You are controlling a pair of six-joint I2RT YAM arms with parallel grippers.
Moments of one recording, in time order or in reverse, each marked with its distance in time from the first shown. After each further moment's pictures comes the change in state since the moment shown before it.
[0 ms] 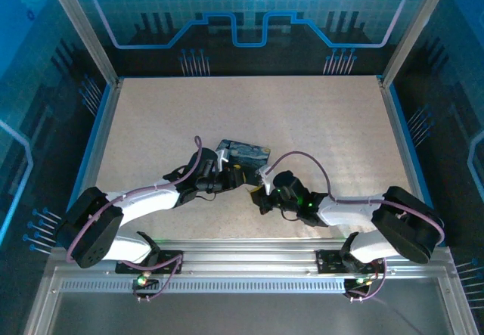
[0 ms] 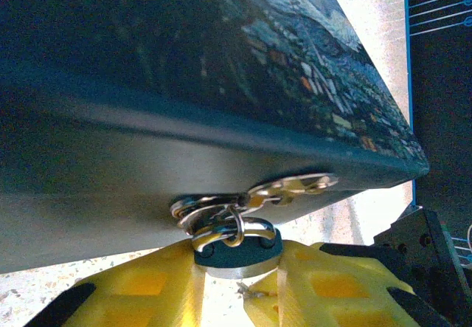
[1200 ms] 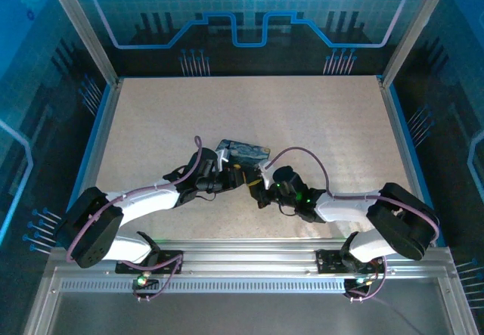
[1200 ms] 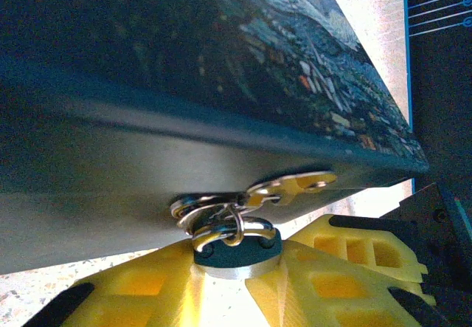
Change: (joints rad) left arm -0.001 0.000 0.000 0.003 -0.001 0.000; right arm -0.033 0.039 0.034 0.044 -0.012 -0.009
